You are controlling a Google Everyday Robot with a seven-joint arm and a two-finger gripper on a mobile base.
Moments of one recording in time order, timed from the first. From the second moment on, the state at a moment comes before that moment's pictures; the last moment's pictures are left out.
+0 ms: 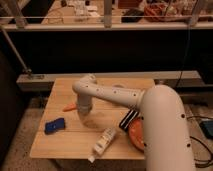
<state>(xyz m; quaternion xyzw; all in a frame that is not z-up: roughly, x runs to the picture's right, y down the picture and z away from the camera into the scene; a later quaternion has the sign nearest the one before) -0.124 0.170 0.841 -0.36 -0.25 -0.35 0.83</state>
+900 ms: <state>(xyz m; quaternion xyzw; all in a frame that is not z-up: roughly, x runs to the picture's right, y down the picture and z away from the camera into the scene) -0.231 0.118 0.840 -0.32 -0.25 -0.37 0.84</state>
